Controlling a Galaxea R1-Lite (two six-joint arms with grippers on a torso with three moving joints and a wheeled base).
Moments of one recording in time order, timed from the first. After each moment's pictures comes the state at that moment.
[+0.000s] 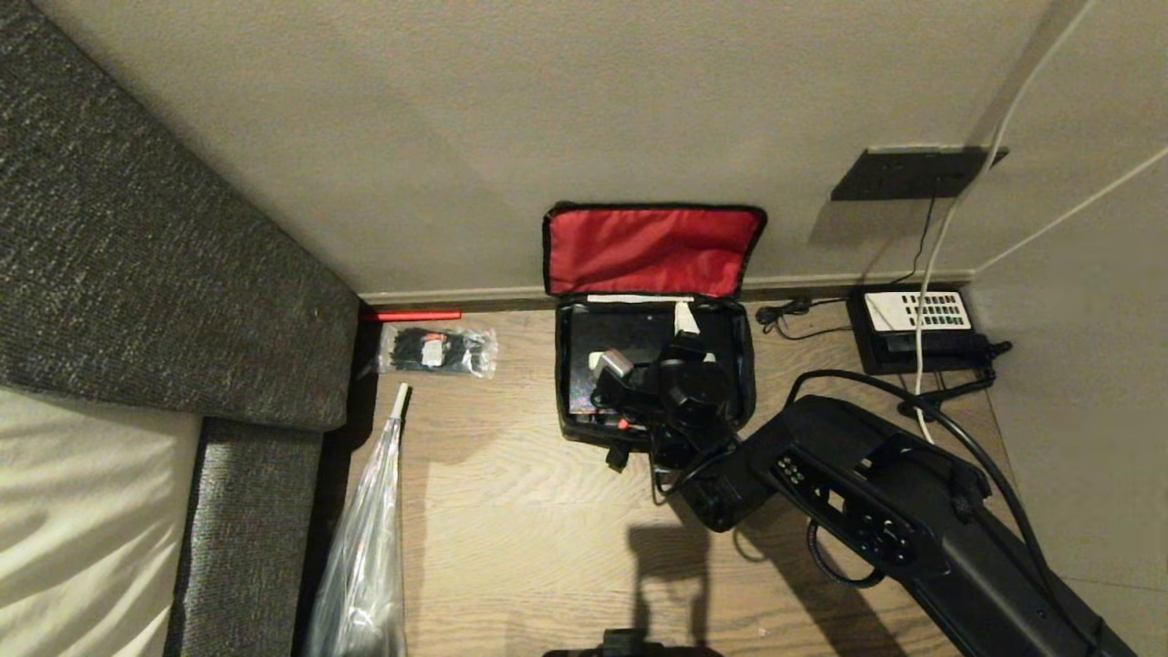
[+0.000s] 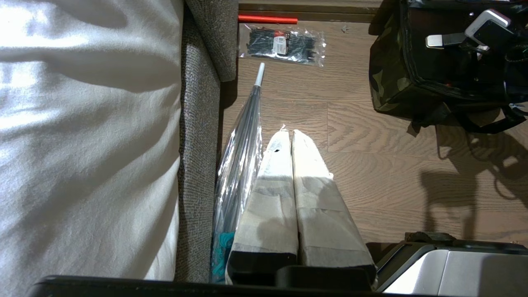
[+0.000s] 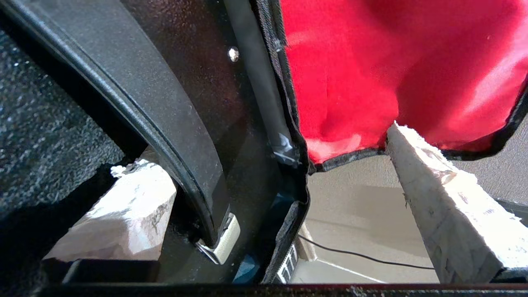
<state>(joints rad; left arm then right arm) 0.00 0.00 0.00 0.00 0.01 -0.01 0.56 2.78 -1.69 -1.40 -0.62 -1.47</state>
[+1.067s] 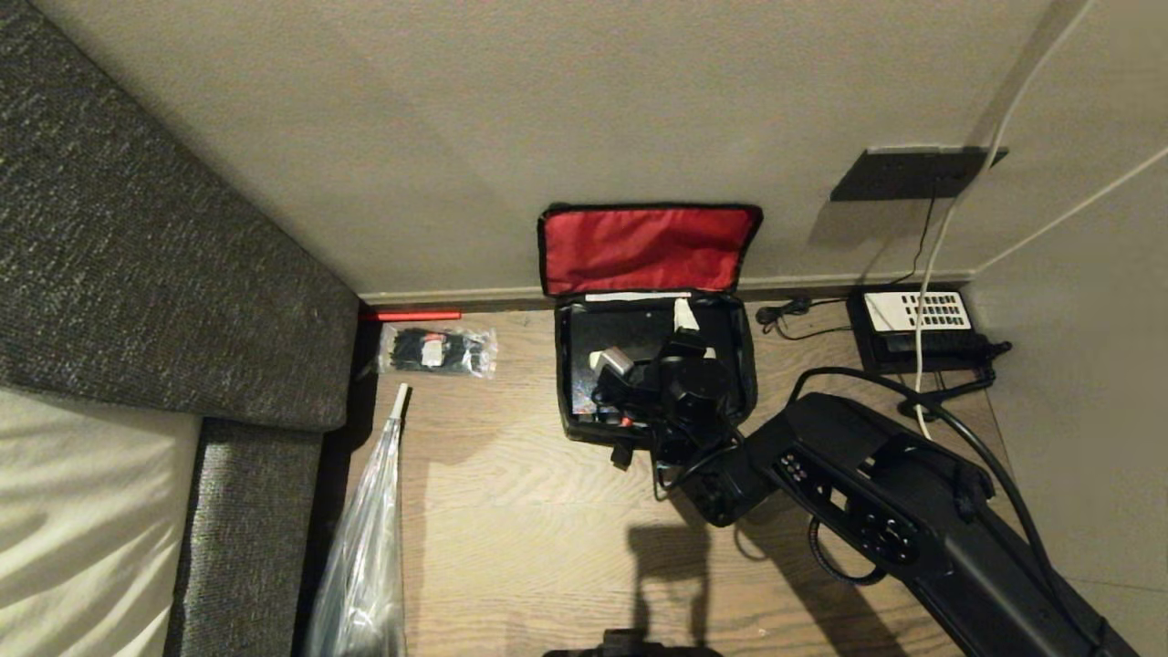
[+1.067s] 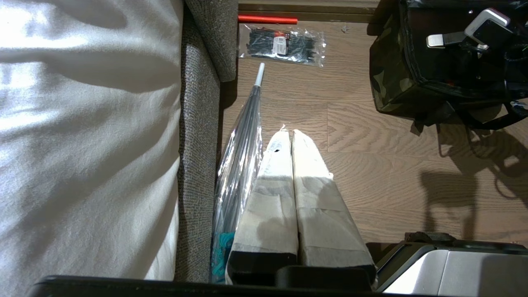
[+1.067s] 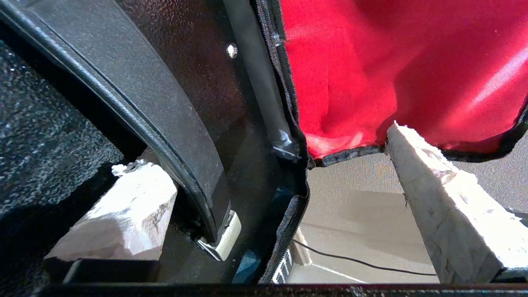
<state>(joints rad) 0.00 0.00 0.00 0.00 0.01 -0.01 0.56 2.78 -1.69 -1.33 -0.60 -1.46</state>
